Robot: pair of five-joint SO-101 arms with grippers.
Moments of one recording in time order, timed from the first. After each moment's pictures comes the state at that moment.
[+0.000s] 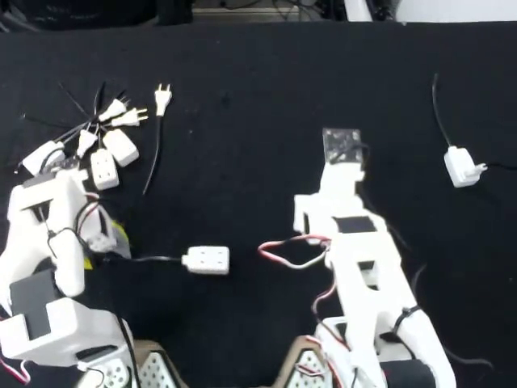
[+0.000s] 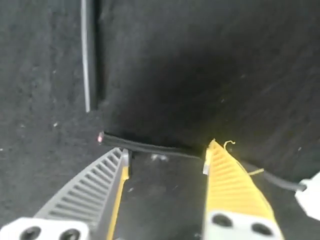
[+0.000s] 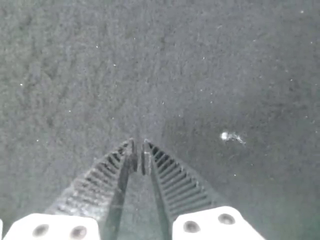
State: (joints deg) left arm -27.7 -2.6 37.9 69.5 -5.1; right arm -4.0 -32.1 66.2 34.3 -4.7
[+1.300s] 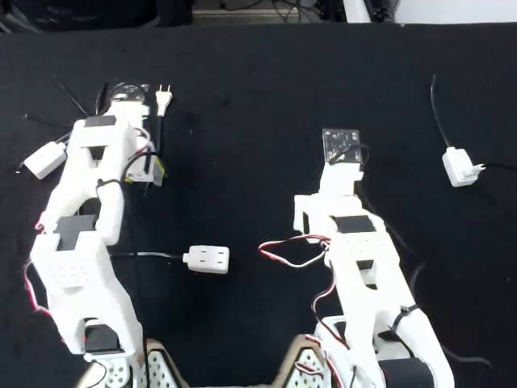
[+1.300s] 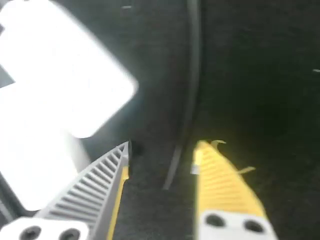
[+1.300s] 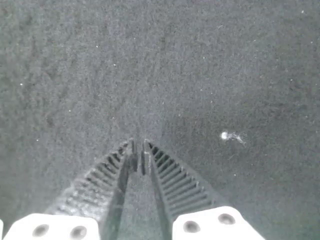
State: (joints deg) left arm -9.7 25.1 0.5 61.0 -11.6; right arm -4.0 -32.1 66.2 34.3 -4.7
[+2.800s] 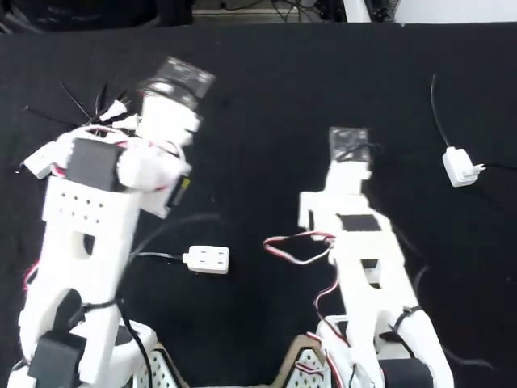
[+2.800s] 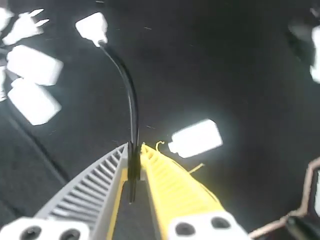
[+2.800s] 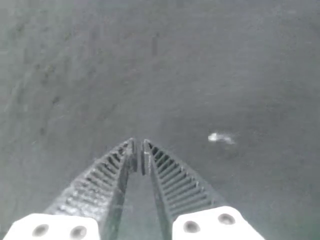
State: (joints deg) left arm 11.4 -25.7 -2.2 100.0 -14.4; right arm -1.1 -32.1 65.3 34.3 -5.3
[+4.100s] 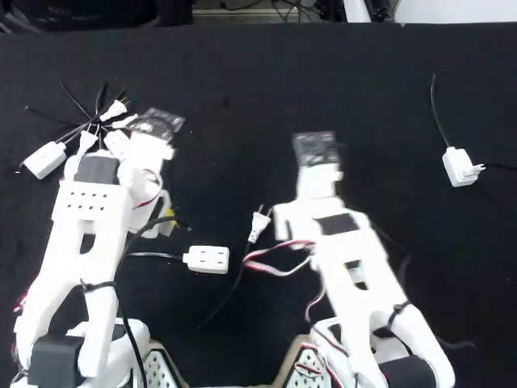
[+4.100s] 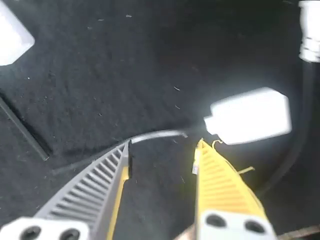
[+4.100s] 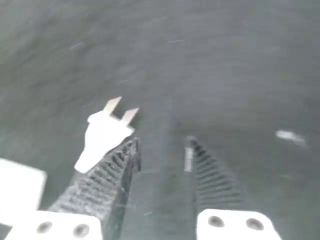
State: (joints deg) left arm -2.0 -26.3 32.7 80.0 -18.9; right arm -13.6 -32.1 64.4 40.0 -4.5
